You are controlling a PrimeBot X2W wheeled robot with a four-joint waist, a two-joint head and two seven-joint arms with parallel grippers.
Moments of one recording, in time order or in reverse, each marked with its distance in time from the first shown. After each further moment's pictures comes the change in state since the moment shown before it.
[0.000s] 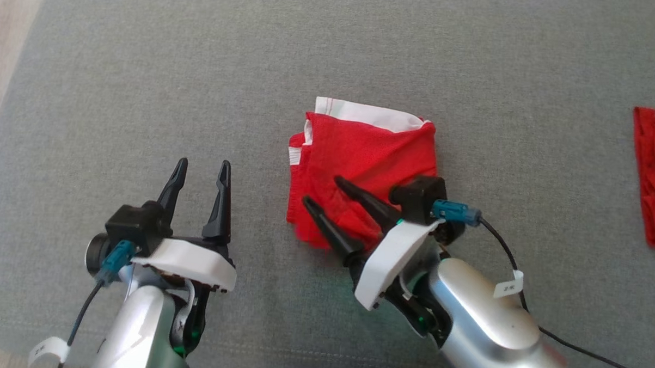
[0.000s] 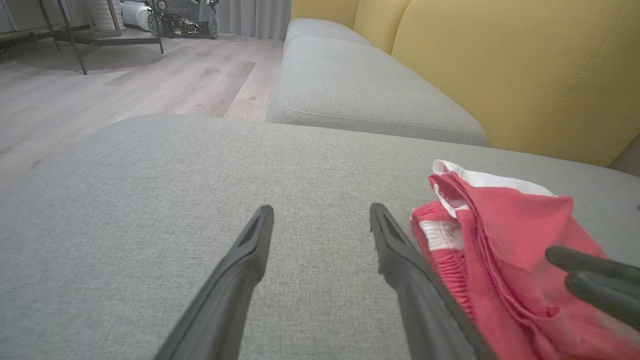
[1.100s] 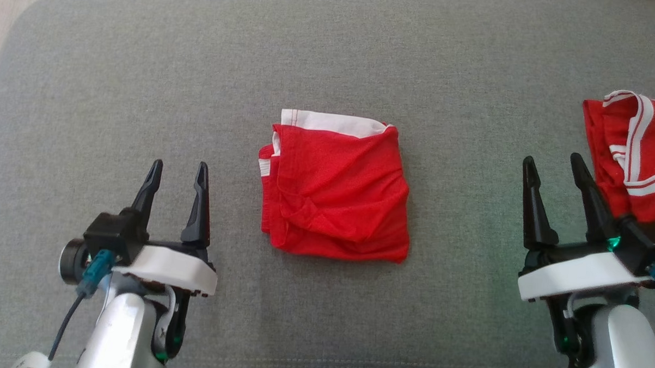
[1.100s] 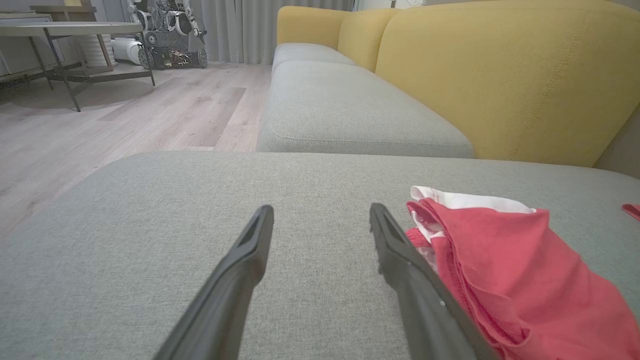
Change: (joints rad) left arm 0.042 0.038 0.031 -0.065 0.031 0.023 0.000; right arm 0.377 0.012 -0.726 -0.397 -0.420 0.000 -0.109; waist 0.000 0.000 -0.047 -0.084
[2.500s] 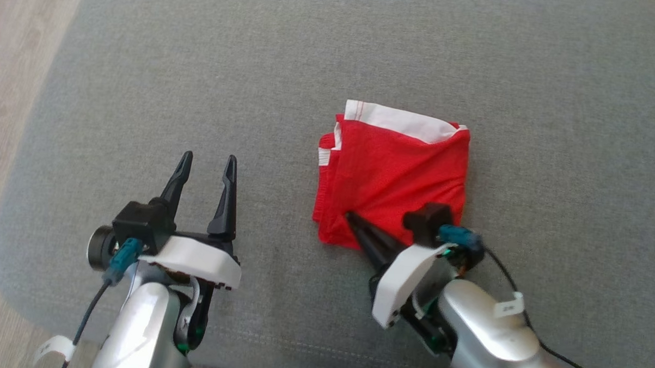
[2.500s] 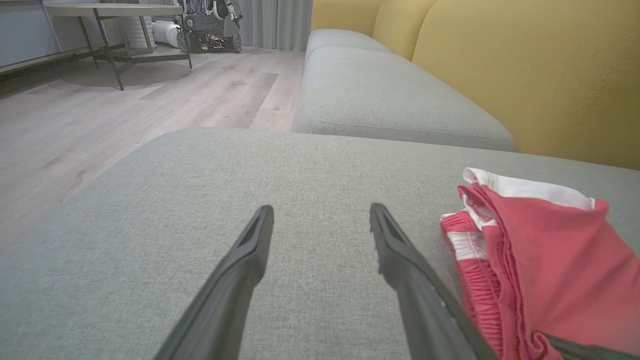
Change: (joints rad) left arm -0.047 -0.027 -0.065 0.033 -0.010 0.000 0.000; right arm -0.343 -0.013 0.696 0.570 0.335 0.000 0.040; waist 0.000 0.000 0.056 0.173
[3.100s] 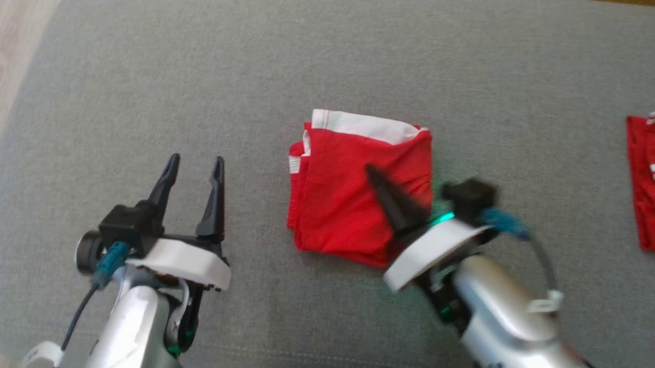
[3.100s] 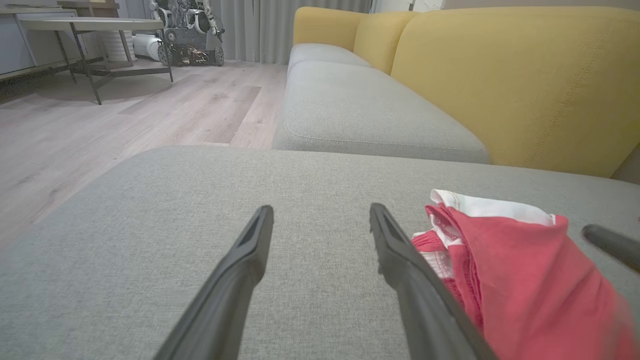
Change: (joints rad) left arm 0.014 0.006 0.032 -0.009 0.002 0.001 0.000; right arm -0.038 -0.006 -0.027 -0.041 0.078 0.000 -0.172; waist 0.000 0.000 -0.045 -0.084
